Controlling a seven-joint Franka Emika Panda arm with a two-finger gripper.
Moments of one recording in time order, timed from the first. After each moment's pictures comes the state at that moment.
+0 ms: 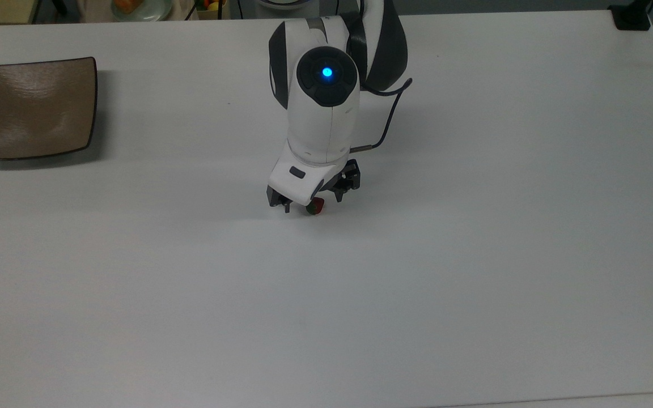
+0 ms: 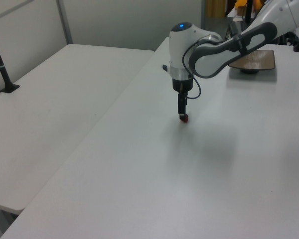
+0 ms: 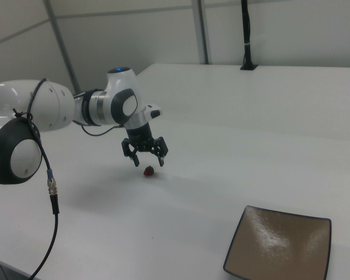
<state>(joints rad) 0.19 0.58 0.04 -1.50 -0.11 2.09 -0.08</state>
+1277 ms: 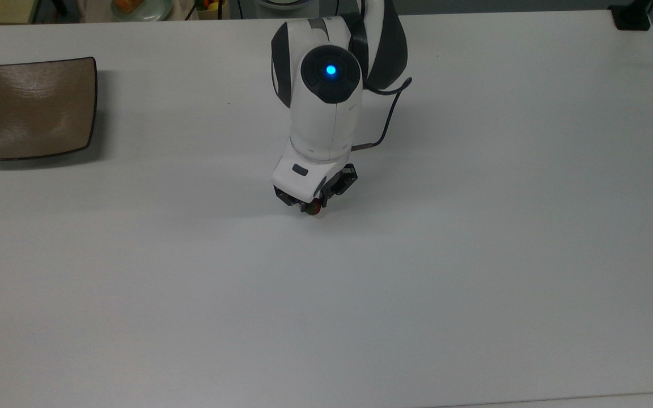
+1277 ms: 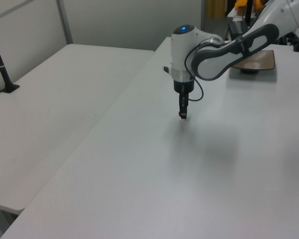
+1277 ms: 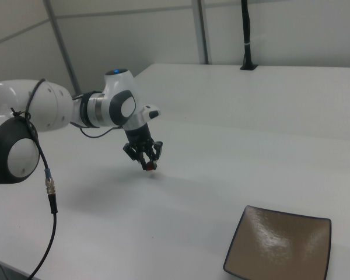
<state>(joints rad) 0.18 0.56 0.04 -1.54 -0.12 2.12 -0.08</state>
